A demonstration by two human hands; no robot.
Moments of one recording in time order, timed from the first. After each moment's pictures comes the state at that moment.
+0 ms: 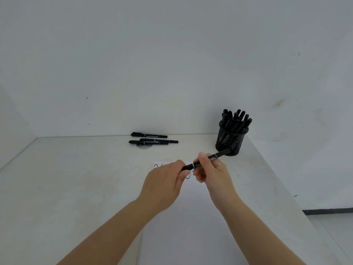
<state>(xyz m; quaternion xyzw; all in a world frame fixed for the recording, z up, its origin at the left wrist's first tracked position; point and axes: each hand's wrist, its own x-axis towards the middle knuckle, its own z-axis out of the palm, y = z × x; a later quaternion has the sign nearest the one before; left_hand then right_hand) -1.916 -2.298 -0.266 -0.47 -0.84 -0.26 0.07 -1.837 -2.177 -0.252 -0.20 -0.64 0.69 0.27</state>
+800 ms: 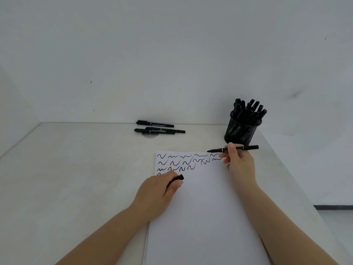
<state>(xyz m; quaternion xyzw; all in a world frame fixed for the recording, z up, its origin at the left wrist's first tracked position) -1.922 -2.333 -0.311 -0.43 -0.84 -0.33 -0.05 -1.851 -2.114 -0.298 -0.33 -0.67 0.57 0.34</state>
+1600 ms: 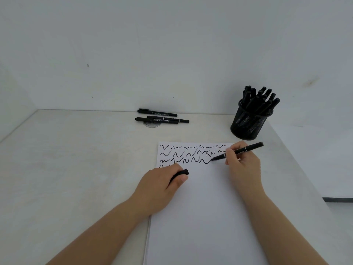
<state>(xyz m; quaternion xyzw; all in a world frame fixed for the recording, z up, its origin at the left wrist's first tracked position) -1.922 -2.333 -0.307 -0.45 -0.84 -0.30 -0.09 -1.836 -2.132 -0.306 -0.28 -0.77 0.47 0.32</state>
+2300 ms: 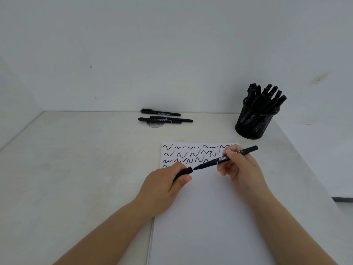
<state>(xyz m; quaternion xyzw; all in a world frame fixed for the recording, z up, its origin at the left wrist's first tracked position) -1.921 -2.333 -0.307 -0.44 -0.84 -0.32 -0.08 -1.834 -2.147 -0.295 -0.15 -0.57 0.77 0.22</state>
